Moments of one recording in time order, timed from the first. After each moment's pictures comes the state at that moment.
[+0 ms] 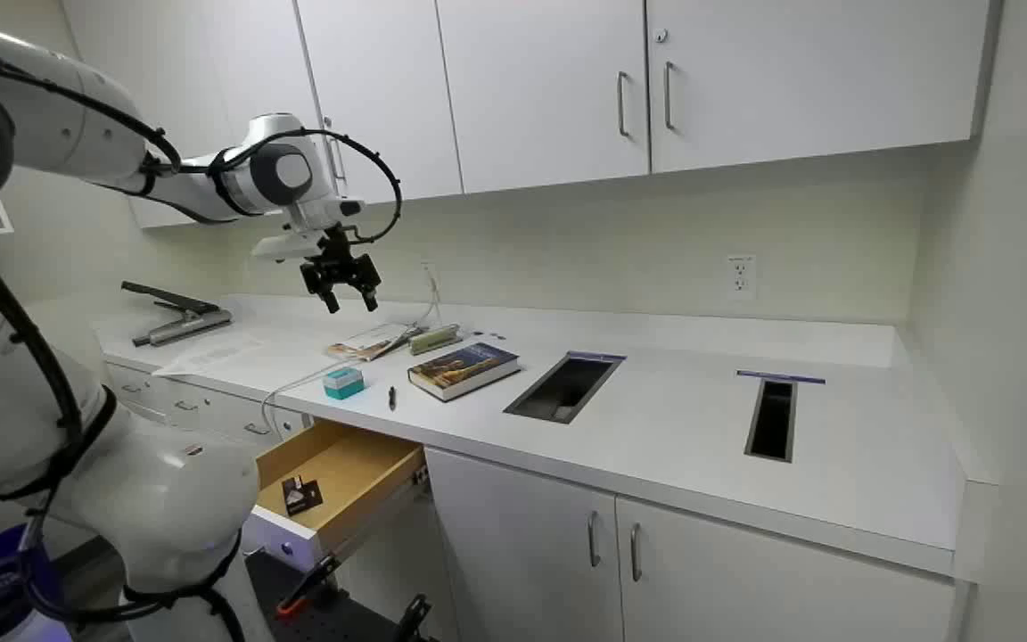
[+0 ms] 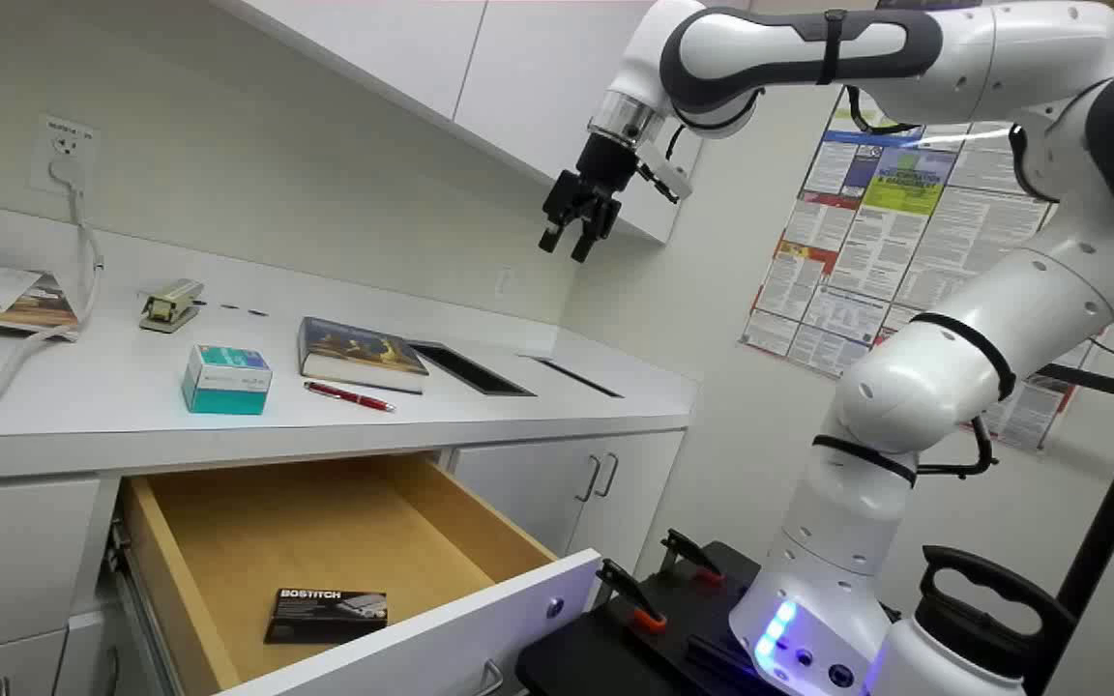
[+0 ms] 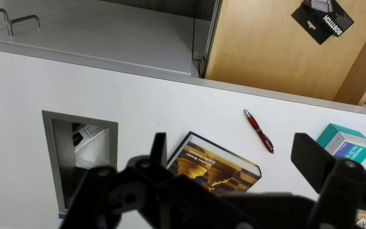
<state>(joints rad) 0.13 -0.53 0.21 -2.36 0.03 2.05 0.14</state>
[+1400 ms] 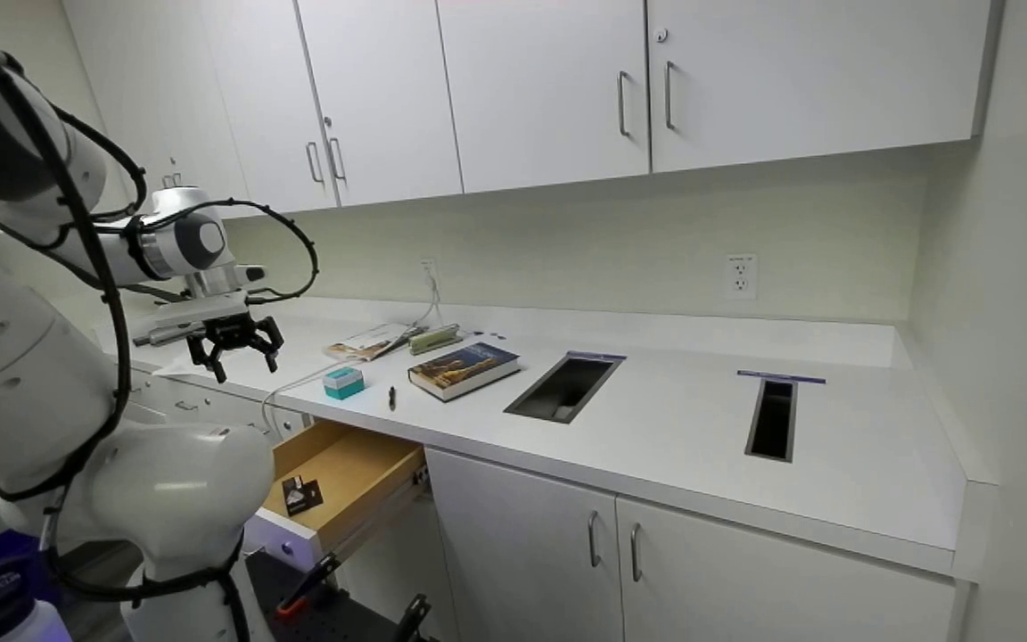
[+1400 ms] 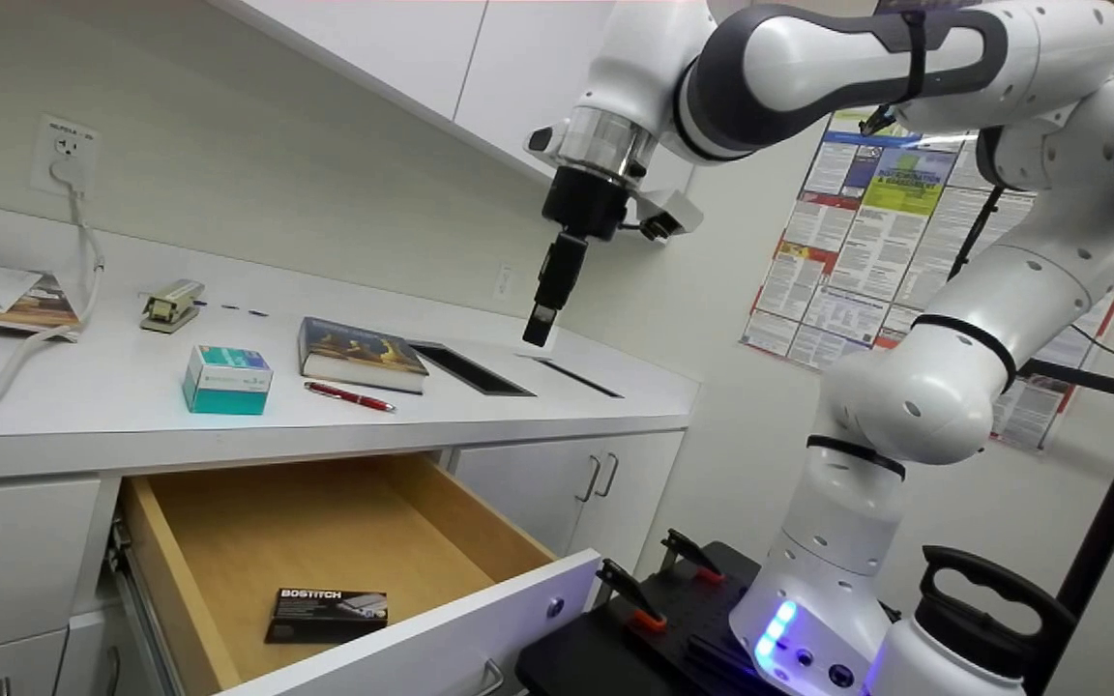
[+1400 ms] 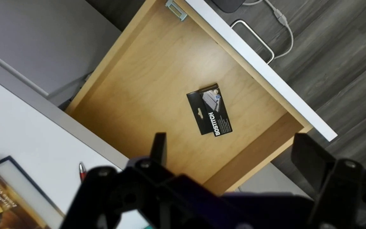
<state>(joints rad) 0.45 -0.45 0.37 -2.48 0.13 2.12 0.01</state>
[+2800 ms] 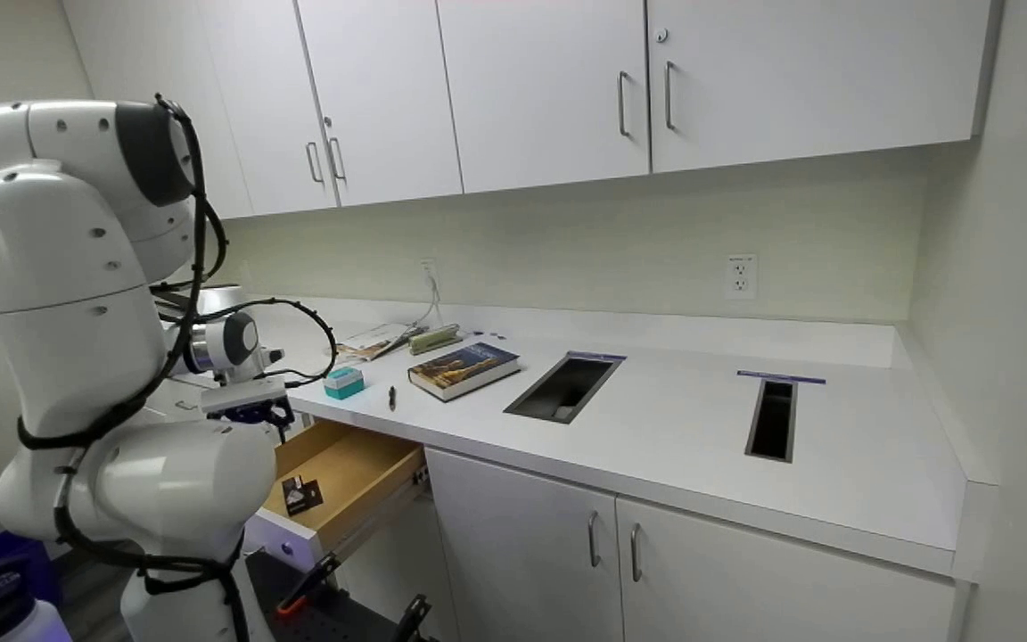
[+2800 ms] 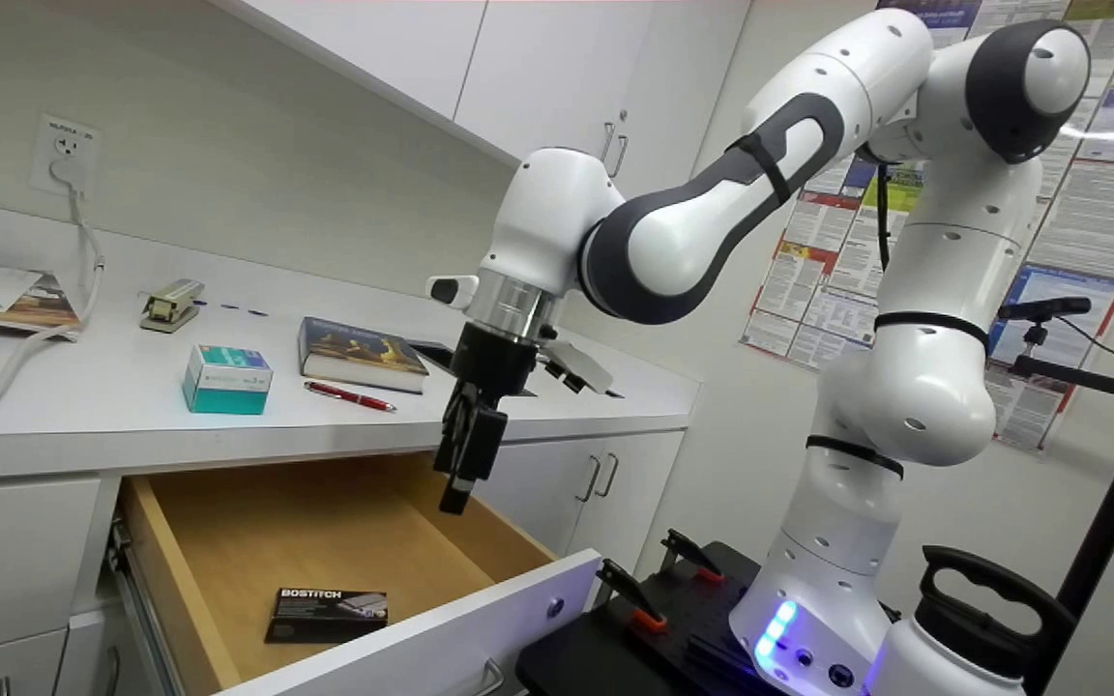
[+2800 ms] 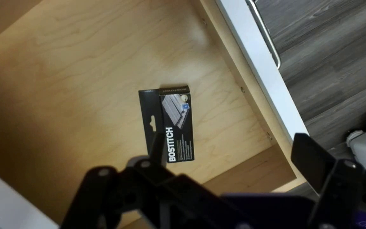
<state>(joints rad) 0.49 0.00 0.39 -2.56 0.11 2.62 -0.21</state>
